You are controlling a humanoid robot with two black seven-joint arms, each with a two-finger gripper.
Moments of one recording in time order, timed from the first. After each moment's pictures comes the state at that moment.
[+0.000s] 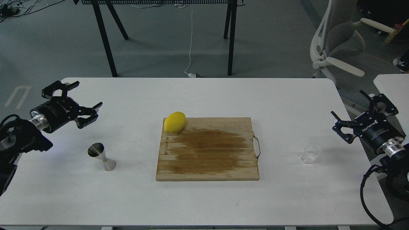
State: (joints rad) left arm -0.54 0.53 -1.04 -0.62 -0.39 -0.49 0.47; right arm 0.27 -0.69 0.88 1.00 0.27 0.49 0.12
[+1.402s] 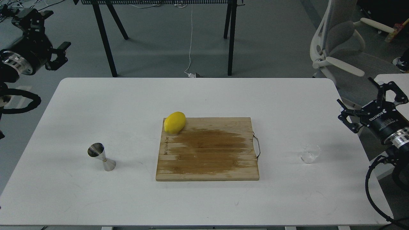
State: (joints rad) left arm -0.86 0.54 -1.03 -0.56 0.60 -0.49 -0.19; right arm 0.27 -0.73 0.94 1.05 0.27 0.49 0.12
